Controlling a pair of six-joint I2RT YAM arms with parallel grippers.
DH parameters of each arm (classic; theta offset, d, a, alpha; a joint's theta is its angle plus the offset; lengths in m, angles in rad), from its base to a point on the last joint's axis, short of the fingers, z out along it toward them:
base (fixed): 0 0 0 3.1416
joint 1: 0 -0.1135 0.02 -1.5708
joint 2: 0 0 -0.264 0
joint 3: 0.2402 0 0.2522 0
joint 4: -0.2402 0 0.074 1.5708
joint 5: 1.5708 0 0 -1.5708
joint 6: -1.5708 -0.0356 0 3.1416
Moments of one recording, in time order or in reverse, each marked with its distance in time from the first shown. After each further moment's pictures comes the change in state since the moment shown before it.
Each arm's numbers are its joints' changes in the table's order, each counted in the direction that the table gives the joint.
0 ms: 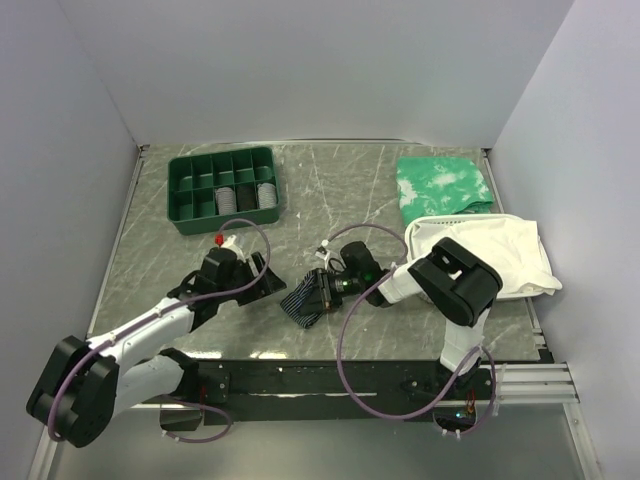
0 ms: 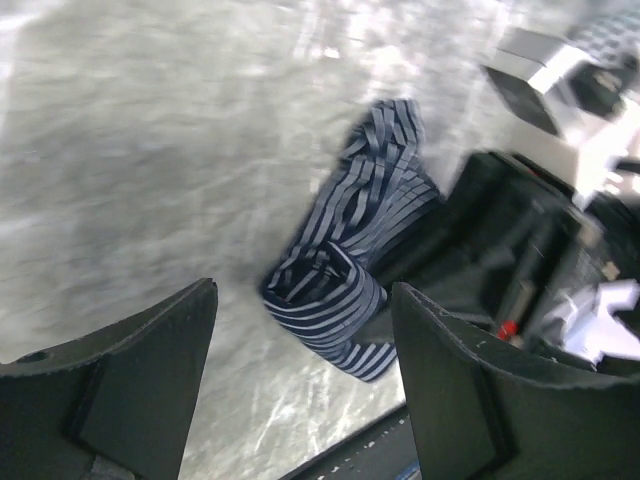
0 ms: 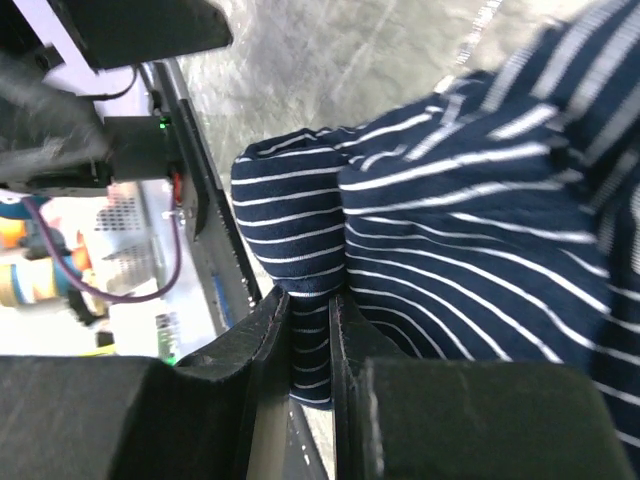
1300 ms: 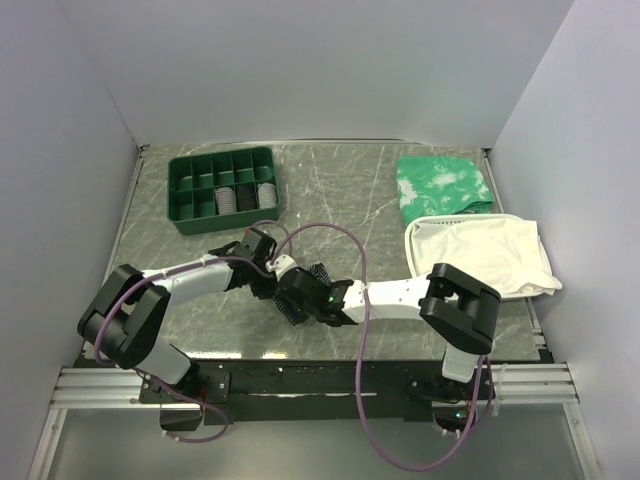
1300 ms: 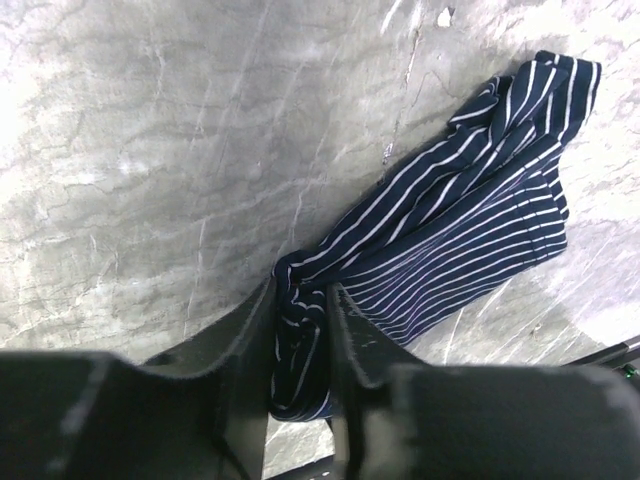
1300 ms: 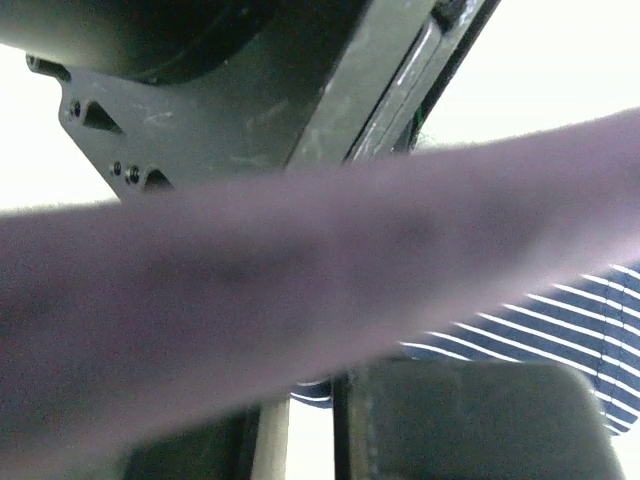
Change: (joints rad) left arm 0.087 -0.438 0.323 -0.259 -0.048 -0.016; right arm -0.448 0.090 0.332 -0.620 0.945 0.415
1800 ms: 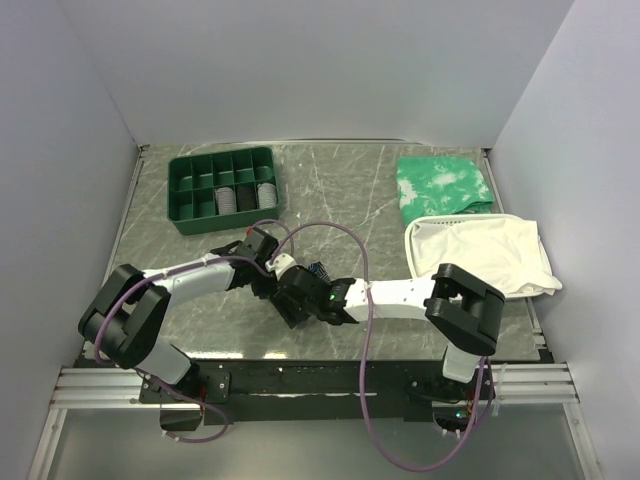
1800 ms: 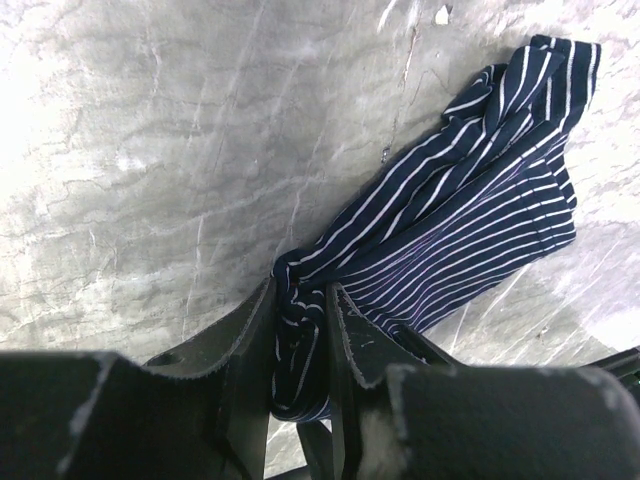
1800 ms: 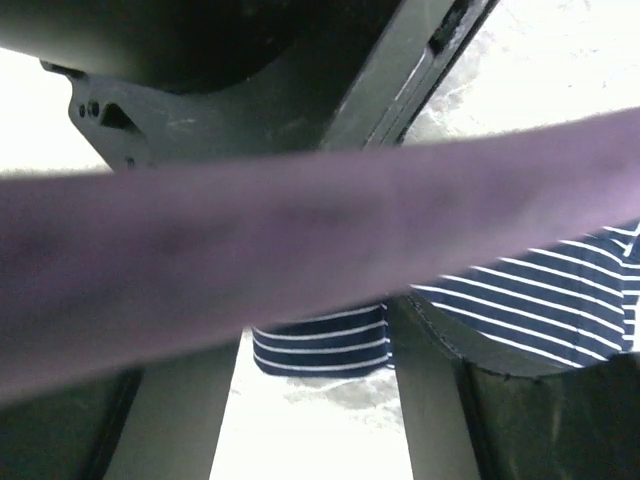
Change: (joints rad) left arm 0.021 -0.002 0.021 -0.029 -0.032 0.000; right arm 0.002 0.030 0.010 -0.045 0.009 0.037
